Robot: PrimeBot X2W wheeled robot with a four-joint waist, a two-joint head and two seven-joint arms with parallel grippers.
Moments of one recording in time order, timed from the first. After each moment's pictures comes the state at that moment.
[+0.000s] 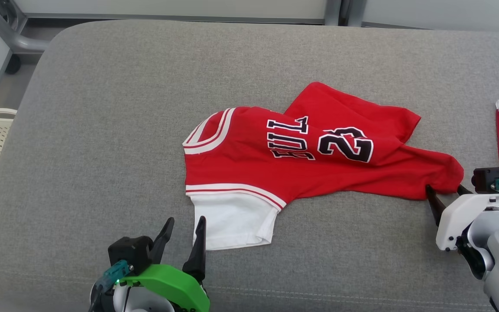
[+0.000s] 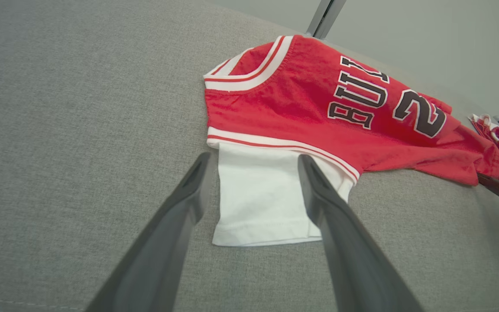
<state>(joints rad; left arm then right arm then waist) -0.23 0.43 -0.85 0.02 -0.96 0.43 -0.21 -0.43 -0.38 0.25 0.77 0.48 0.13 0.00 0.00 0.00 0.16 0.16</state>
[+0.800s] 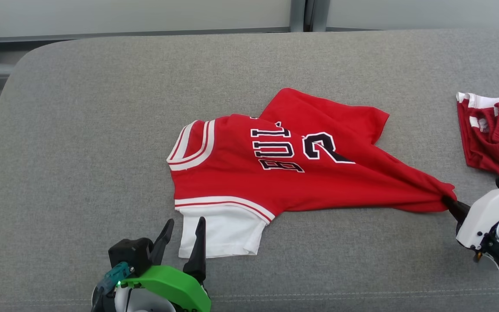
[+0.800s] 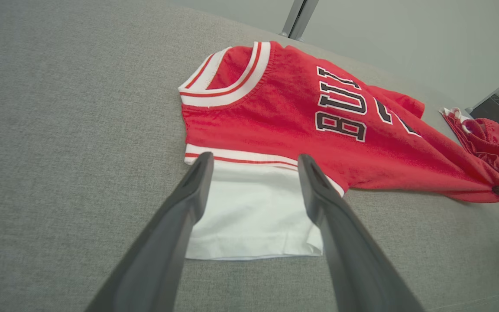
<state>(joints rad) -0.22 0.42 -0.85 0.03 -0.97 0.44 -0.23 -0.32 -0.49 0.23 0.50 0.89 0.13 0.32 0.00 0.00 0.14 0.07</state>
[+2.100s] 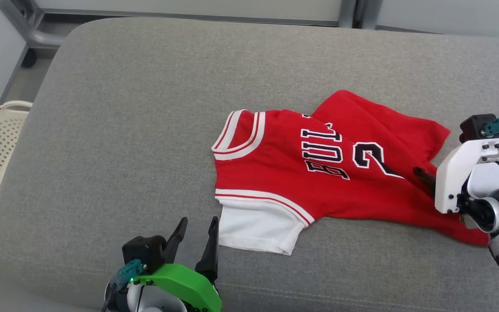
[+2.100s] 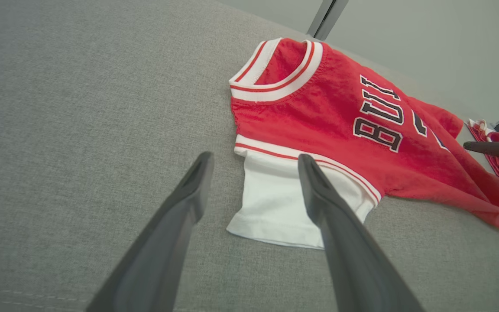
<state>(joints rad) -0.24 0.38 -0.87 0.07 -0.96 0.40 -0.23 -0.46 -0.41 0.17 0.39 0.52 0.13 0.63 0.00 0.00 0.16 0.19</state>
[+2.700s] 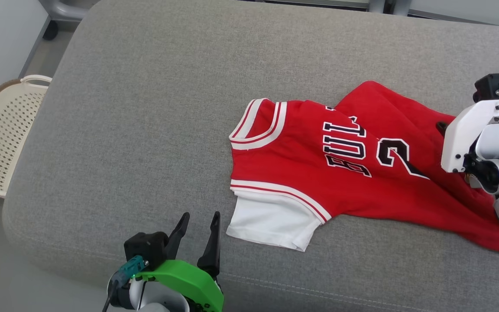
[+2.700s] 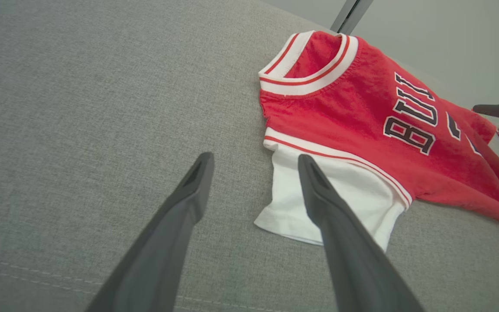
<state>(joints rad) -0.25 0.36 -0.87 0.08 -0.95 0.39 -0.24 -0.67 -0.42 0.22 0.61 0.52 0.13 0.52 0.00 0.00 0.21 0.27</state>
